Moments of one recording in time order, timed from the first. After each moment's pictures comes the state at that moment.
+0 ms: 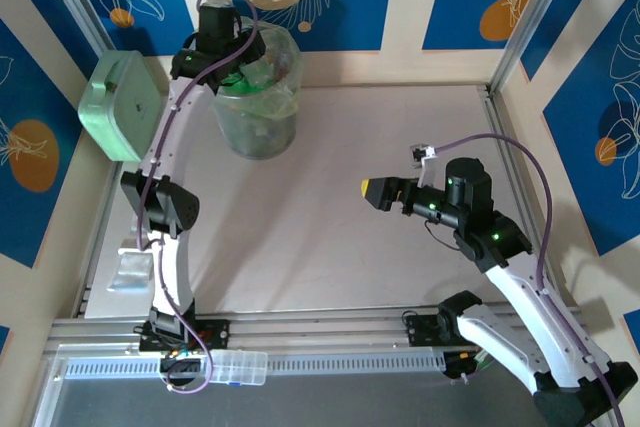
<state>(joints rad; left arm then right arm) -0.28 2.13 2.44 -0.81 -0.07 -0.50 0.42 0.76 0.85 -0.50 -0.44 0.60</state>
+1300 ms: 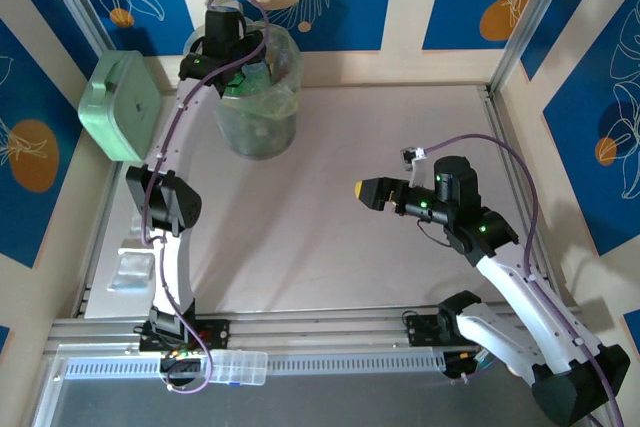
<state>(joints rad) -0.28 2.15 2.37 -0.67 -0.13 -0.32 0.42 0.82 0.81 -0.44 -0.48 0.63</state>
